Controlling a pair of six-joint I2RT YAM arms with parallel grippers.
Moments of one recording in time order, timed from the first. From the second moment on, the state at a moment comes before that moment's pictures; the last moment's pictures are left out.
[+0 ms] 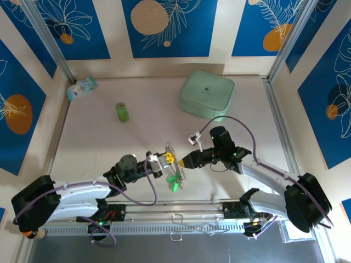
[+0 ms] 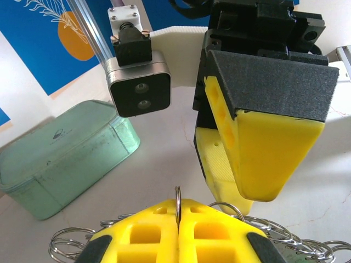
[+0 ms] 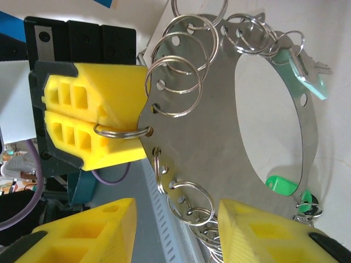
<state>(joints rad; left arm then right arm) -0.98 1.08 0.25 0.75 0.14 0.35 0.60 1.13 0.53 -0.05 -0.93 0.52</state>
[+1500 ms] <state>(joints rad) -0.98 1.08 0.25 0.75 0.14 0.35 0.61 1.16 0.49 0.02 -0.92 0.52</state>
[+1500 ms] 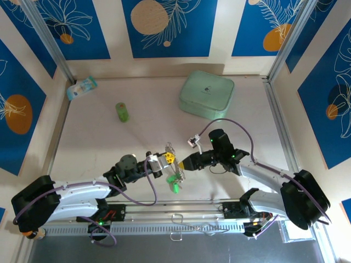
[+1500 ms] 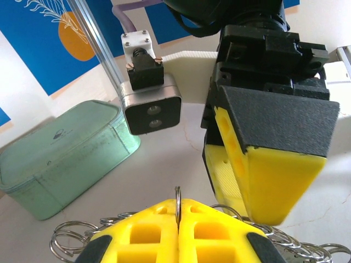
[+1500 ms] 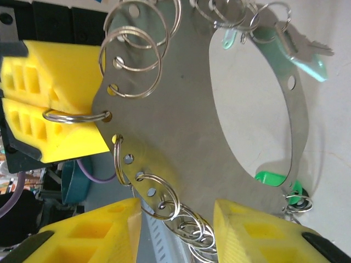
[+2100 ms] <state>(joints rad) -0.98 1.08 0.25 0.75 0.14 0.35 0.62 1.17 0.49 -0.02 -0.95 0.50</state>
